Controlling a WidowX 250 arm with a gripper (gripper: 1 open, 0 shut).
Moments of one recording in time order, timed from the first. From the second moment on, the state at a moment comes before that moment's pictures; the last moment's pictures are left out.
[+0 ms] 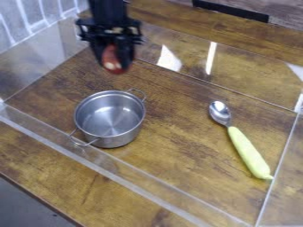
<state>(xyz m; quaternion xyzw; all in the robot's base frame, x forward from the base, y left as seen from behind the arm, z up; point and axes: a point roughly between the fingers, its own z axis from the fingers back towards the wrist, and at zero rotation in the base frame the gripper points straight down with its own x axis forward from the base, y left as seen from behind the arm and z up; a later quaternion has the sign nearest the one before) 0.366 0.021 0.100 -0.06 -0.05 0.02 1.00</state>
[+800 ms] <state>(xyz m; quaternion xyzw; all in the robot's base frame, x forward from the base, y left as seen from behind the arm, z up) 0.320 -0.118 0.068 -0.06 -0.02 -0.08 0.99</state>
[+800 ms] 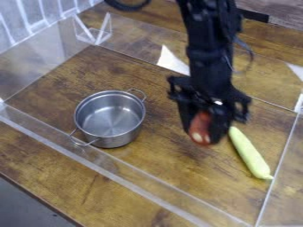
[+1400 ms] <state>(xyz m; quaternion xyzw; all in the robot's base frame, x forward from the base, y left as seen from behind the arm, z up) 0.341 -0.114 0.054 -0.05 -0.01 -0.06 1.00</state>
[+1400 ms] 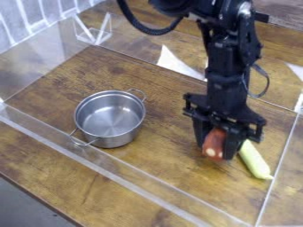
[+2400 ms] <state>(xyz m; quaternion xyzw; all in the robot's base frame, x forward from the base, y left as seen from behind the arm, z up) 0.360 -0.071 0.033 -0.05 -0.02 0.04 1.00</state>
